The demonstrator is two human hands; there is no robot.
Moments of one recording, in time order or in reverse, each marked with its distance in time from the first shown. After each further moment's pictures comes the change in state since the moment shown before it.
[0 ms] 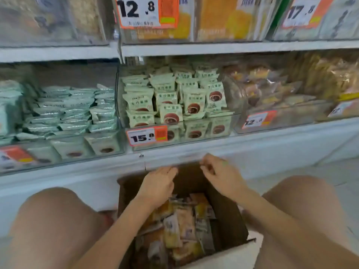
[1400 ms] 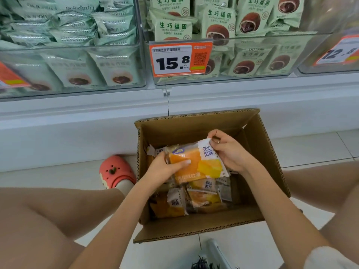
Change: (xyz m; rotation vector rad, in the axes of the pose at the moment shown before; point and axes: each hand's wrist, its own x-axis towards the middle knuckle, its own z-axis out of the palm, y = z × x) left_hand -0.063 -0.039 0.095 -1.287 -0.165 -0.757; right_hand 0.004 0.014 0.129 1.311 -0.445 0.478
